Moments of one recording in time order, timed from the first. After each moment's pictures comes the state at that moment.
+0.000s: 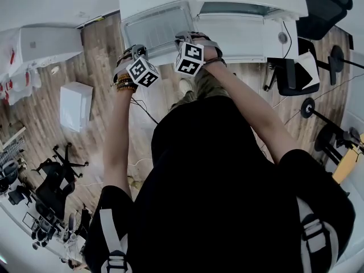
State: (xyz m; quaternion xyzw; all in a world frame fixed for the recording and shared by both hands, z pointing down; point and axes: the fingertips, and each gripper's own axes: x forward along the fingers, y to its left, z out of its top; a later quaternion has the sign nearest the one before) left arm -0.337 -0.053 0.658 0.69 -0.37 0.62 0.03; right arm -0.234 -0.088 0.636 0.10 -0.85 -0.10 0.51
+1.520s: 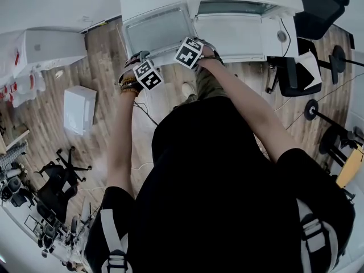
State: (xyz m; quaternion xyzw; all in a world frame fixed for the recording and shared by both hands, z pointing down) left arm -0.295 0.008 0.687 0.73 -0.24 0.63 0.13; right arm -0.218 -0.064 0.674 0.10 -0.84 0.08 0.53
